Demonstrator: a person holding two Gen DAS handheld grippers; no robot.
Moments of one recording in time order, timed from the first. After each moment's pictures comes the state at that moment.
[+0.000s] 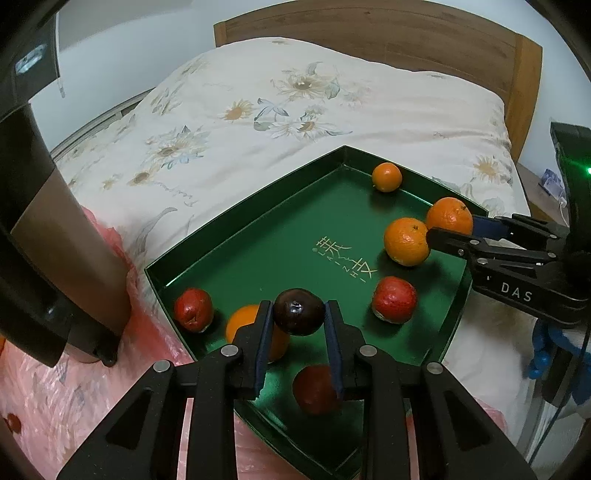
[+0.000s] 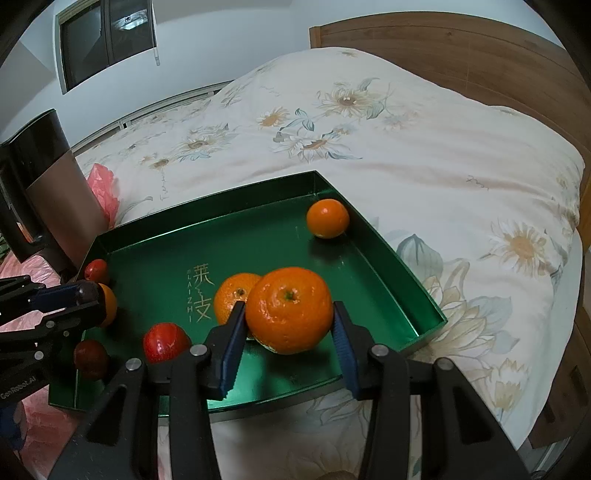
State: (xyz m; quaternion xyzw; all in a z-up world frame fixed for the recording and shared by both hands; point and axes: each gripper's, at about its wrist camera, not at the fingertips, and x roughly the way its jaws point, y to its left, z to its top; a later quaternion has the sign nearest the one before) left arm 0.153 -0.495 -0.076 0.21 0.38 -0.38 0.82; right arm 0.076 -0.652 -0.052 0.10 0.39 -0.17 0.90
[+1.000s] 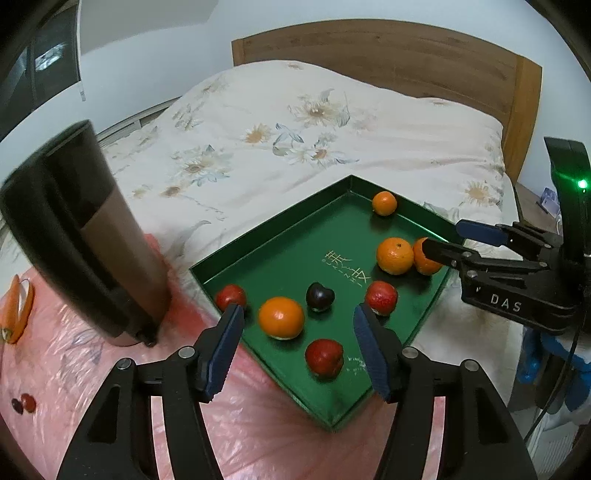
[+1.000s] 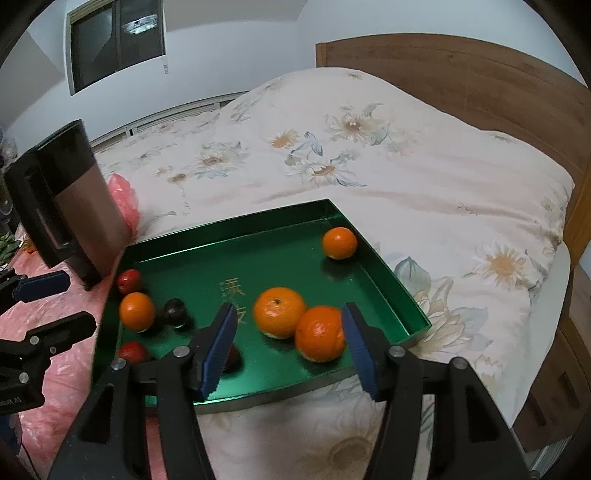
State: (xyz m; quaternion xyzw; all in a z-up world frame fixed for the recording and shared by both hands) left arm 0.130 -0.452 -0.024 0.18 0.36 -0.37 0.84; right arm 0.058 -0.619 -0.010 0.08 0.37 -0.17 0.91
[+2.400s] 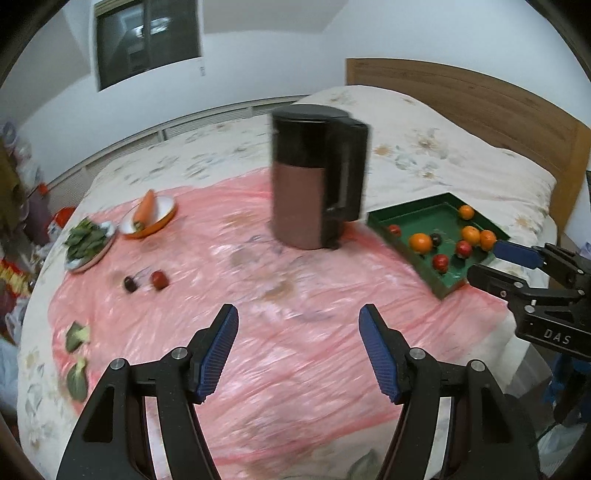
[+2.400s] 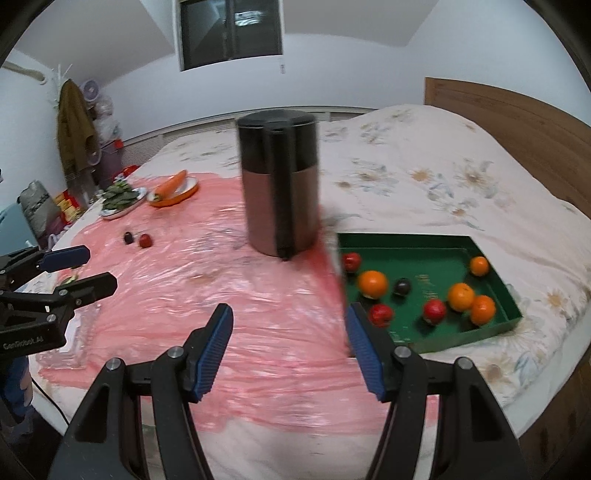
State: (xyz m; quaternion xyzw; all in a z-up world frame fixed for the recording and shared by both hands) left arm 0.069 -0.194 0.033 0.11 0.36 -0.20 0.90; right arm 0.012 -0.386 0.055 0.02 0.36 0.00 0.93
